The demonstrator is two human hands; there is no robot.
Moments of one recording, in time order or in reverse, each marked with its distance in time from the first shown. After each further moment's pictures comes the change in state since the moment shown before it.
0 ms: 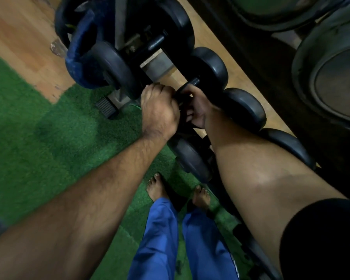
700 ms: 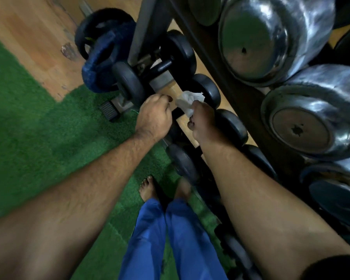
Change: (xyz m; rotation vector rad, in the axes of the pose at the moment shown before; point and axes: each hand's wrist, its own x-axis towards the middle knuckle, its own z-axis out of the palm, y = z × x) left_hand 0.010 0.003 -0.063 -0.090 -0.137 0.006; right_hand -0.051 -0.020 0.047 -0.133 0.631 -0.308
